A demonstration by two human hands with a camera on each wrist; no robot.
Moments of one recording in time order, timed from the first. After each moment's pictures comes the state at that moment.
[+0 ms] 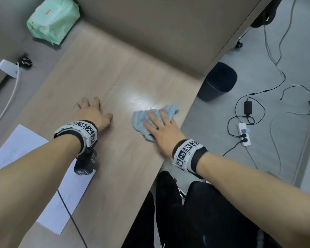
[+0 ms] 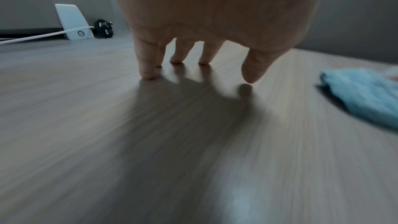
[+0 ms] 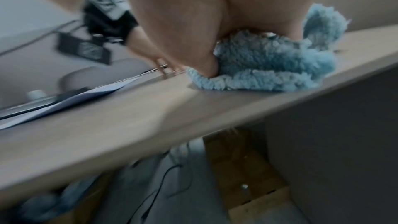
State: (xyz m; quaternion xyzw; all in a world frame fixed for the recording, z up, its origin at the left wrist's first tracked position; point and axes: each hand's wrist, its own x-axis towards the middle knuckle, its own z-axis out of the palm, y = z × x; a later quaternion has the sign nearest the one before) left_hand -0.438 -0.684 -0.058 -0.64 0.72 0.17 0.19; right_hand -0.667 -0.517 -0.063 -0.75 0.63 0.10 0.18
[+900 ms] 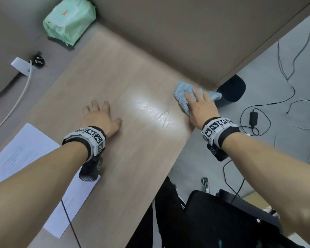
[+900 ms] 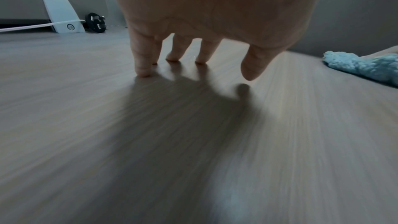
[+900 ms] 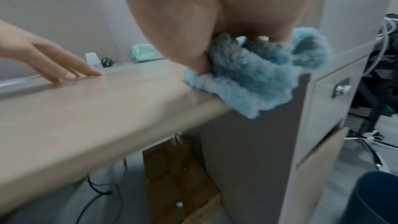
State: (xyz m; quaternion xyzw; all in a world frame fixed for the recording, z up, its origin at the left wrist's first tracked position) left_hand -0.440 -0.680 -0.049 -0.64 0.72 0.16 0.20; right_hand -0.773 -0.589 -0.054 -0.63 0.75 0.11 0.13
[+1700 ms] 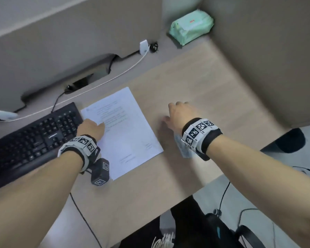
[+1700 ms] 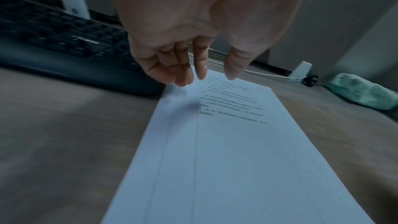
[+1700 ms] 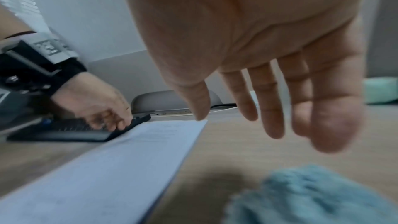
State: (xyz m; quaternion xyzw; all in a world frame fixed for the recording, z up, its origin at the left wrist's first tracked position) left_hand -0.169 -0.558 -0.007 -0.89 0.34 0.31 -0.02; right_hand -0.463 -0.628 0.034 -0.80 0.56 0.15 0.16
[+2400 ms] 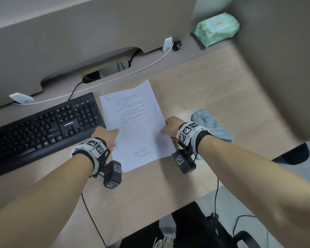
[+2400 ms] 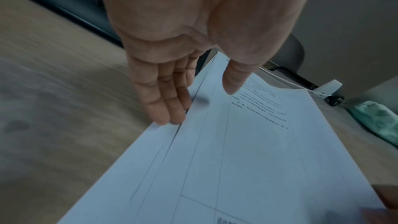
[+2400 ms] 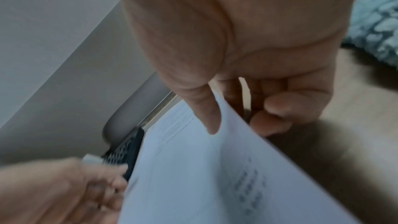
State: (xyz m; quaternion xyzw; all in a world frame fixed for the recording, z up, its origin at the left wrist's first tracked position) left_hand -0.153 -0.514 -0.018 -0.87 0.15 0.46 -0.10; right_hand -0.387 -0.609 0.006 -0.59 0.61 0.19 0.50
